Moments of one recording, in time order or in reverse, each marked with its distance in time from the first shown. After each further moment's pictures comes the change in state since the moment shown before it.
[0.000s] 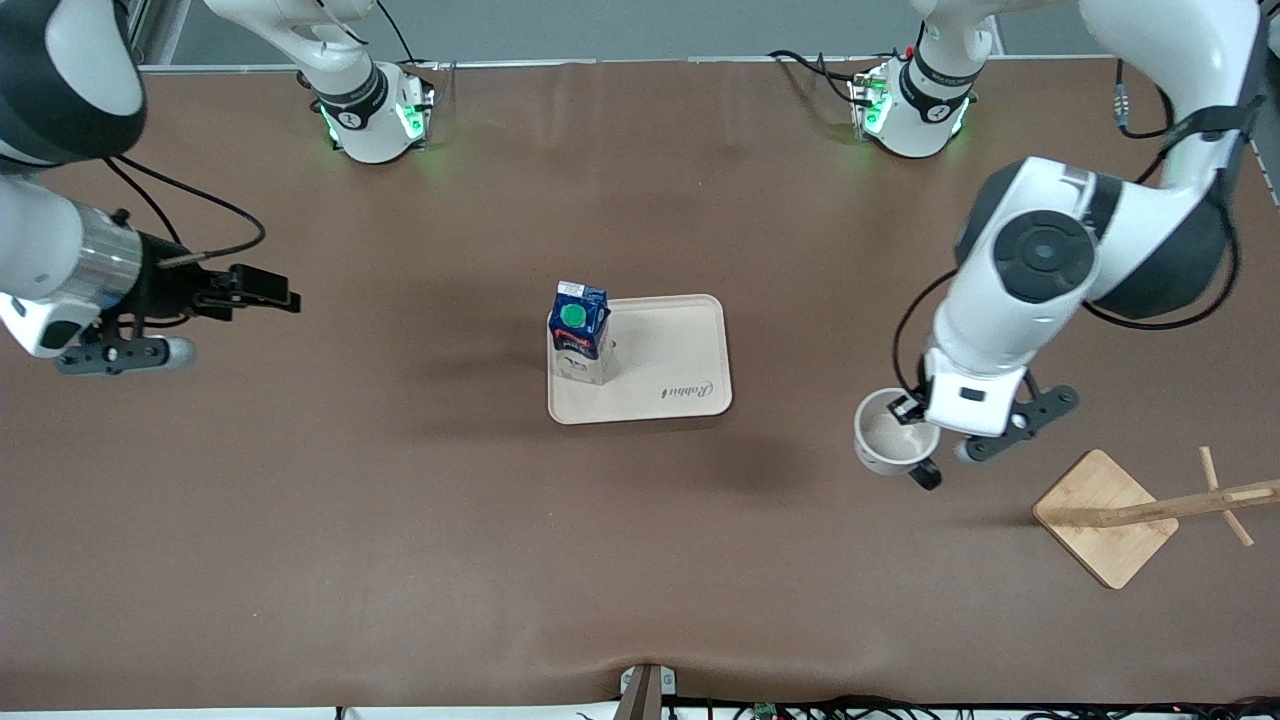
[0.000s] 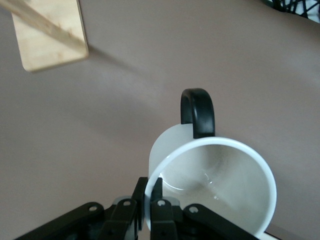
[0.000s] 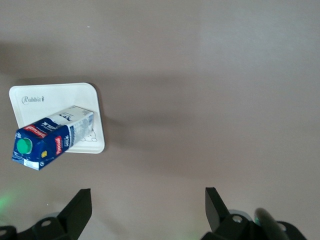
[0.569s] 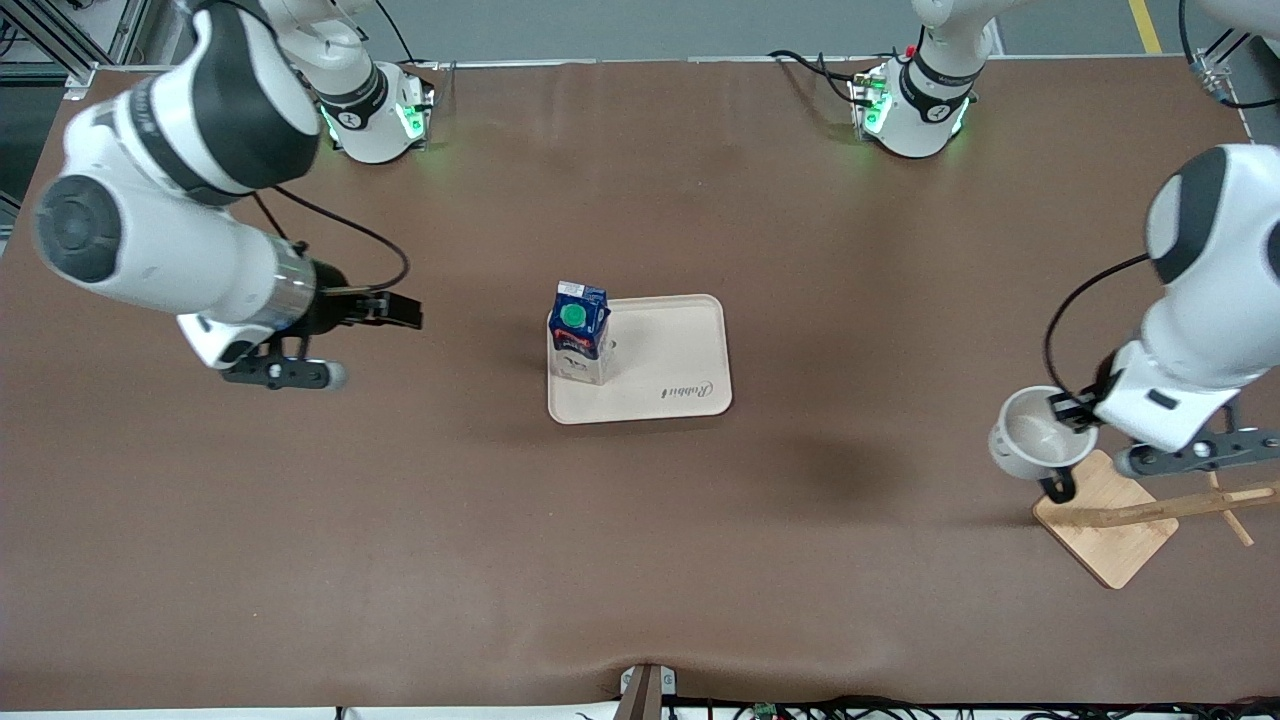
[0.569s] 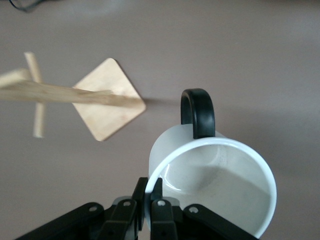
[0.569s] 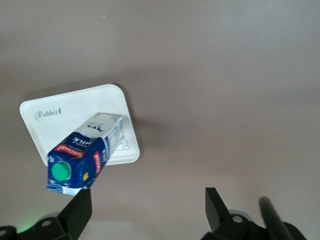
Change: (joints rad) left arm 0.231 -0.051 -0.001 0.067 0.000 -0.066 0.670; right arm 0.217 0.085 0.008 0.000 0.002 0.089 0.368
